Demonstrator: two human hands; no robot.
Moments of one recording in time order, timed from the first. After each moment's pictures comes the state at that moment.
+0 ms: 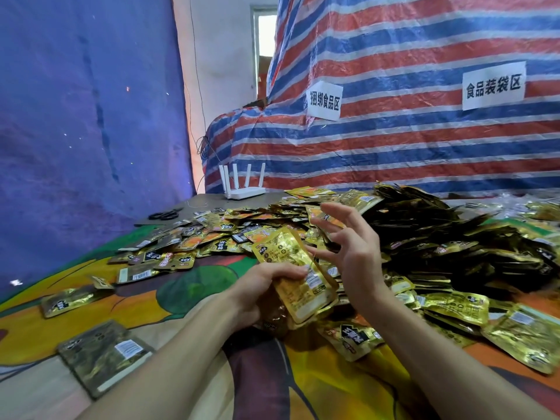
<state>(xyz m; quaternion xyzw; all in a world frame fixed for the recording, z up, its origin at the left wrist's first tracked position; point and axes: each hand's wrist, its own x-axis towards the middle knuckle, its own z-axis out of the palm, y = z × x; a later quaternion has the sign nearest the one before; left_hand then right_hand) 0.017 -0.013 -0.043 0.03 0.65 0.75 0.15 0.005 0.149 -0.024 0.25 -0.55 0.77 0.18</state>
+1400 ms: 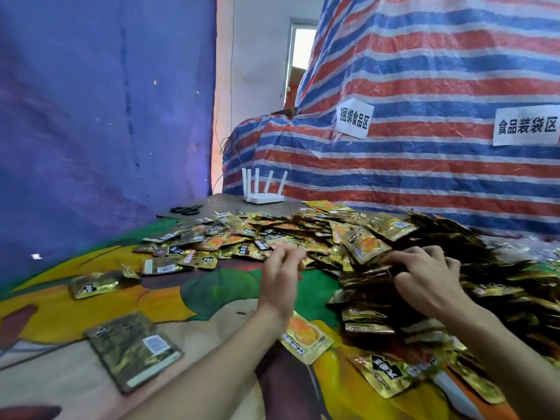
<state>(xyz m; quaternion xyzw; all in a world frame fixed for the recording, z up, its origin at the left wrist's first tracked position) 0.006 -0.009 -0.044 0.02 0.62 0.74 -0.26 -0.028 0.209 0.003 0.06 -0.98 0.11 0.15</state>
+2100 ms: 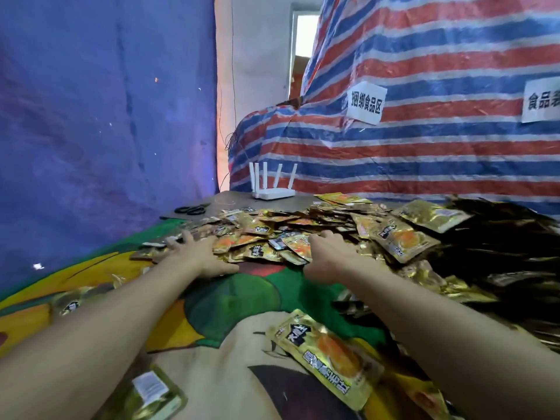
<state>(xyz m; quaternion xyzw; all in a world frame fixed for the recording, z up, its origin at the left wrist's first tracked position) -0.087 -0.208 -0.039 -0.25 0.96 0.08 0.00 -0.121 0.034 -0.020 0.16 -0.98 0.06 0.04</state>
